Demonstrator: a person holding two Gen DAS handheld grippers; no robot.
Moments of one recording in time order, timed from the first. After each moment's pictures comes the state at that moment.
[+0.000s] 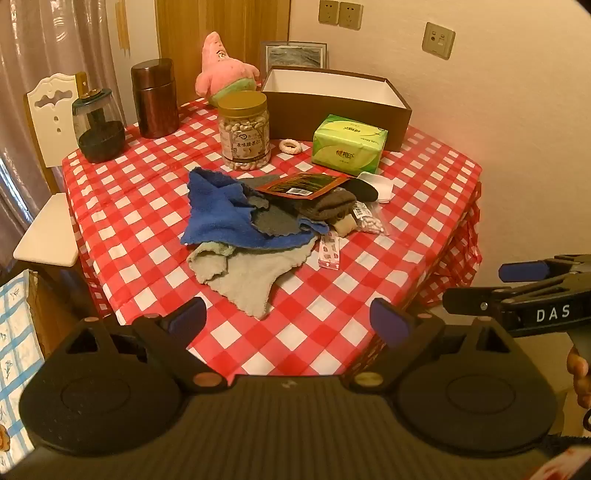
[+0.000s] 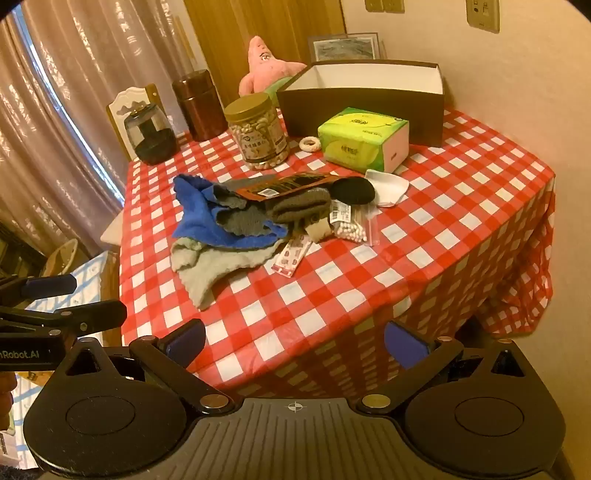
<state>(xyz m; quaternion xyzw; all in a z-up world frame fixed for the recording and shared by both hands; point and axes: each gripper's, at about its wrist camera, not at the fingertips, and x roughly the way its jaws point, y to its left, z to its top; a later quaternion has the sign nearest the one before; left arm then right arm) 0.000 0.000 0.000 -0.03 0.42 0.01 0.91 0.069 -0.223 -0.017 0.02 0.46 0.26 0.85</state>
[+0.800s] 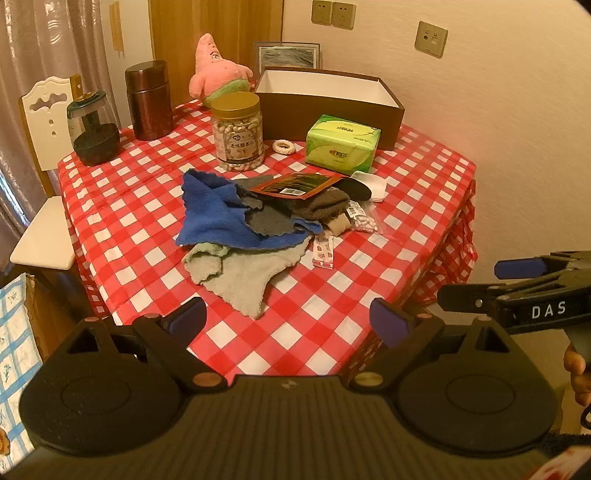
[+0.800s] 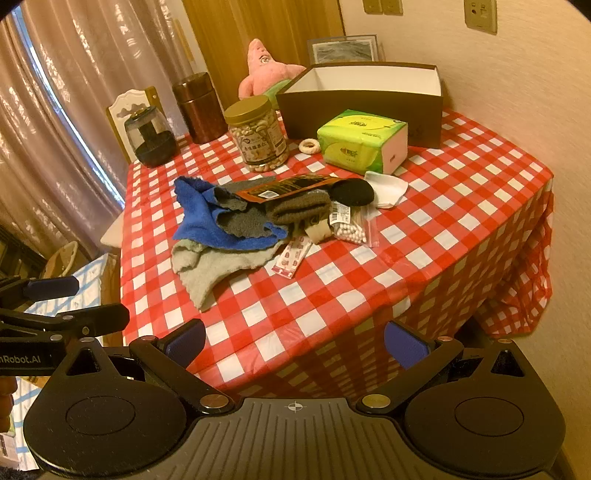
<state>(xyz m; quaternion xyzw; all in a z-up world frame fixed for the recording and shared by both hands) 0.000 0.000 0.000 -0.03 0.42 0.01 0.91 0.067 -0.224 -0.015 0.02 0.46 0.26 0.85</state>
